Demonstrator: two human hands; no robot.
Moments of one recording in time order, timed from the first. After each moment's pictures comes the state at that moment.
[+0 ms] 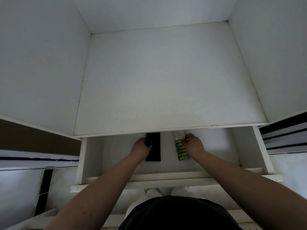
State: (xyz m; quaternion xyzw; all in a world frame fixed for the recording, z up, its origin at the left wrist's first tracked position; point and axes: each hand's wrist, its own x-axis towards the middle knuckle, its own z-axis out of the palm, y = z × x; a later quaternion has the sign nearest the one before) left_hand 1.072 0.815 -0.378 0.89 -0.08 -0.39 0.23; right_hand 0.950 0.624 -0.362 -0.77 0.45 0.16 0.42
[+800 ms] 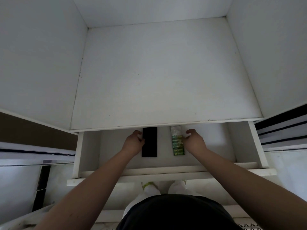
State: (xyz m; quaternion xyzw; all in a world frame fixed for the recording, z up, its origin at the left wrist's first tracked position) left_hand 1.076 0.832 -0.374 0.90 -0.13 -0.33 0.24; right_hand 0.934 0.618 -0.363 -0.77 0.47 0.13 0.42
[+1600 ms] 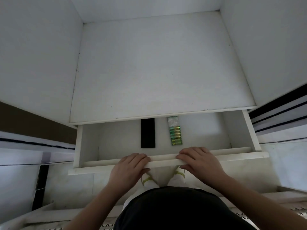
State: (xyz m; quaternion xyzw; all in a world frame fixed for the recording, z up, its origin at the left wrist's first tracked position) left_hand 0.979 0.918 -0.311 0.82 -0.55 0.00 0.12; right_hand 0.824 0.658 -0.300 -0.99 -0.02 -0.03 0.12
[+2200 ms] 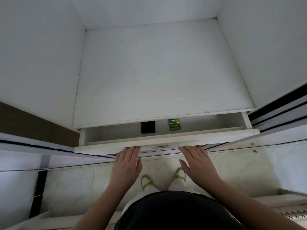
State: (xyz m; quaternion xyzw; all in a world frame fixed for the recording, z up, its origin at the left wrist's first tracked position) left_hand 0.986 0.918 -0.318 0.89 -0.43 0.04 0.11; right_hand 0.830 0.684 -0.314 -0.99 0.10 -0.07 0.10
